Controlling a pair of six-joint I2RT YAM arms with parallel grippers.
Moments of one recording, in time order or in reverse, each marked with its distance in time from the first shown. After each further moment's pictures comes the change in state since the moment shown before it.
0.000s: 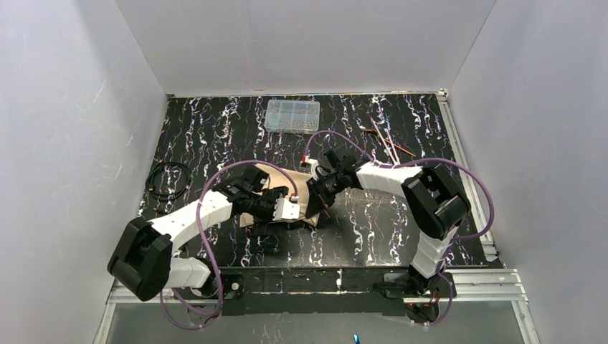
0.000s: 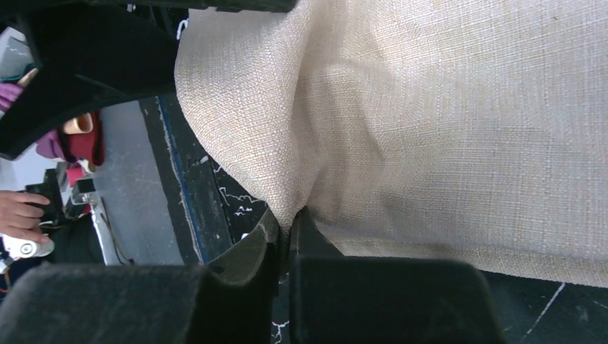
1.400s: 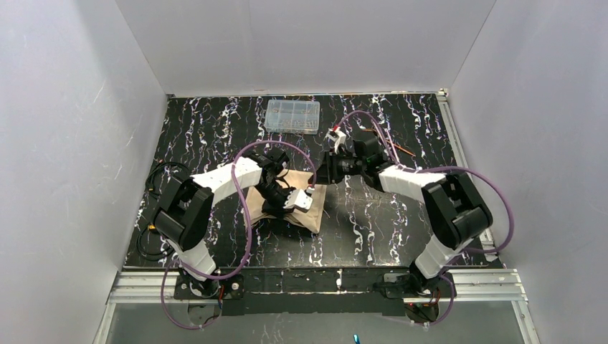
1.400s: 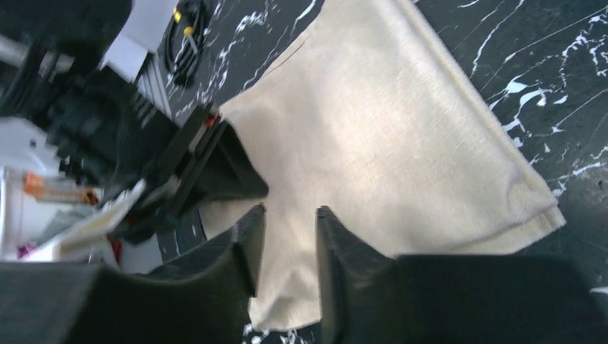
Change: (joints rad) left arm -0.028 0.421 0.389 -0.358 0.028 0.200; right arm -0.170 -0.175 -0.208 0.591 0.046 0.408
